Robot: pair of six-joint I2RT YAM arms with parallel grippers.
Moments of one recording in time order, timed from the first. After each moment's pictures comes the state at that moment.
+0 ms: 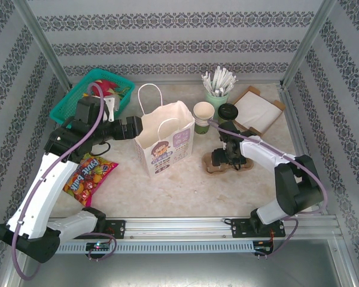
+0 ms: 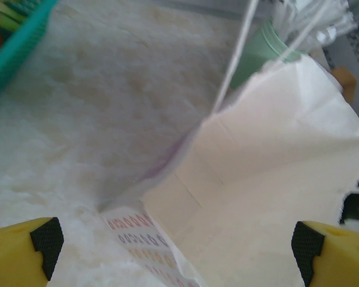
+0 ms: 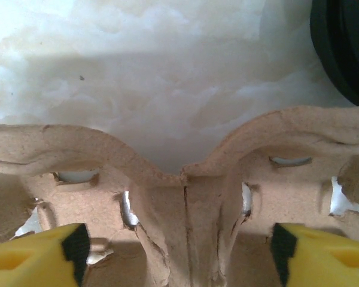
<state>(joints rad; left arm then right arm) -0.35 1.09 1.39 -0.97 0.07 -0.43 0.37 1.52 0.91 -0.77 0.04 0.31</state>
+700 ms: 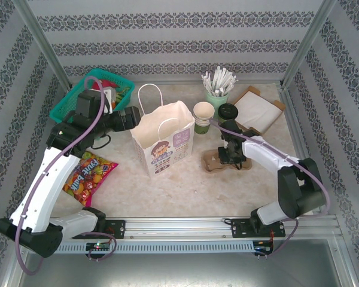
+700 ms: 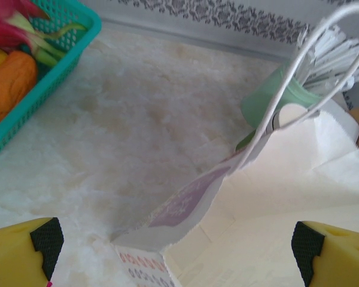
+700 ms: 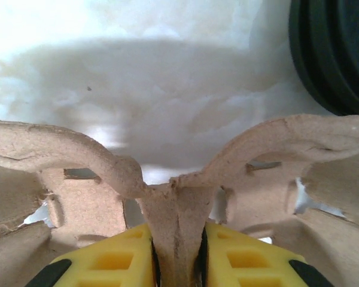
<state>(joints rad) -0.32 1.15 1.45 -0.94 0.00 -0.45 0.36 1.47 0.91 -0.78 0.04 0.31</state>
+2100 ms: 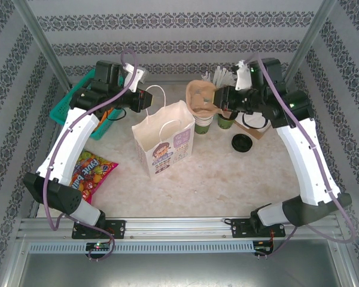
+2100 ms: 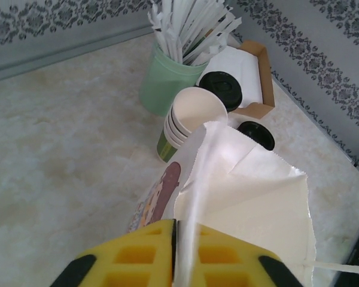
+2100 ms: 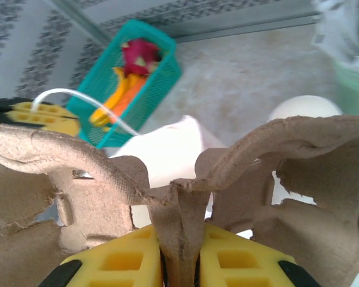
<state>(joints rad) -0.28 1.54 1.76 -0.90 0.49 -0.01 0.38 1.43 1.93 -1.15 -0.37 0.47</state>
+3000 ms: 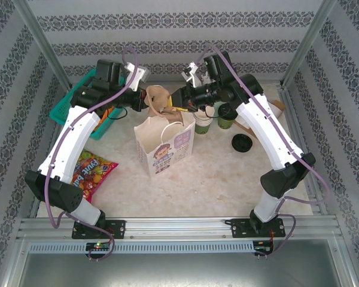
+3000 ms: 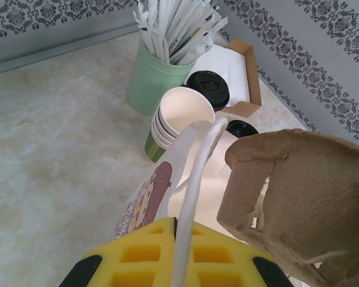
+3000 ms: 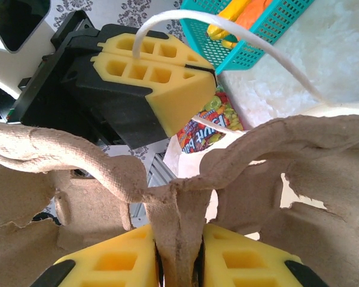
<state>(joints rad) -0.28 1.56 1.79 -0.91 0.53 -0.02 0.52 1.74 2.06 -1.05 -0.80 0.60</state>
